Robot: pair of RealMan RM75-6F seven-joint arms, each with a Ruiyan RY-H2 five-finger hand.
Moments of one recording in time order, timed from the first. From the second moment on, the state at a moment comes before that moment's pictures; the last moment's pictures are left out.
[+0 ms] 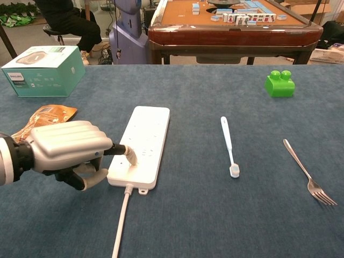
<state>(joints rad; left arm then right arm) -0.69 -1.44 0.02 -1.70 1.36 0.87 0.58 0.14 -1.10 0.08 -1.62 -1.36 1.32 -0.03</state>
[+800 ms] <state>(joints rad) -0.57 -1.25 0.01 -1.84 1.43 1.13 0.44 0.16 -1.10 0.08 -1.62 -1.38 1.30 -0.02</state>
